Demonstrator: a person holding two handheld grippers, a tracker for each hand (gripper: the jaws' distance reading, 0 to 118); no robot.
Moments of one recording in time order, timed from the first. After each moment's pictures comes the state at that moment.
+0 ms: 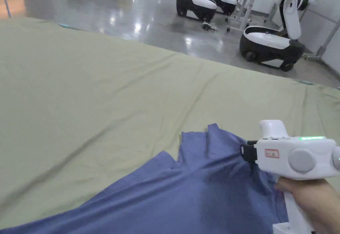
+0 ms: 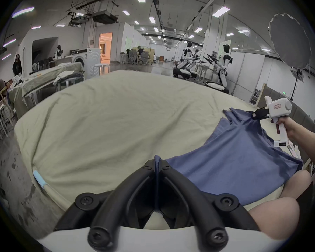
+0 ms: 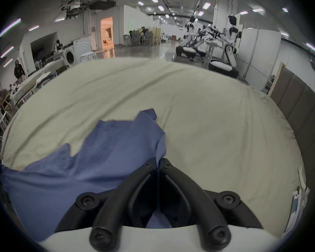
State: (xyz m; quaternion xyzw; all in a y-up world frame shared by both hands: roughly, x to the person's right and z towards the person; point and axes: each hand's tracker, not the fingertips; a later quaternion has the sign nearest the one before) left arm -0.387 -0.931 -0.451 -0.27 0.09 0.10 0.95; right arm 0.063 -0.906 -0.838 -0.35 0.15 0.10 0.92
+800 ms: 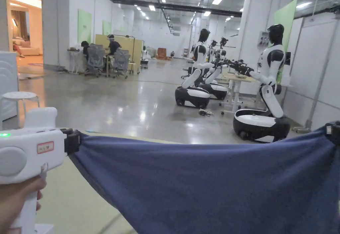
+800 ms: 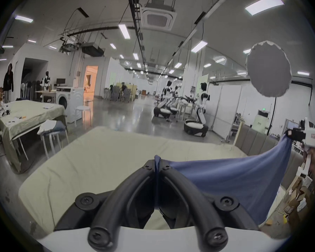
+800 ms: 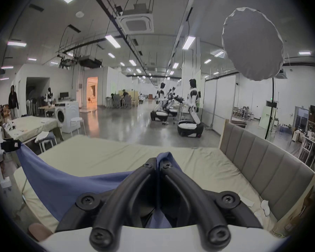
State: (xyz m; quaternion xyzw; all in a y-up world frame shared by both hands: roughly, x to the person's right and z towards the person) left arm -0.396 -0.651 -0.524 -0.09 0.02 0.09 0.99; right arm 0.202 -0.575 -0.613 -0.08 0.06 0.05 0.99
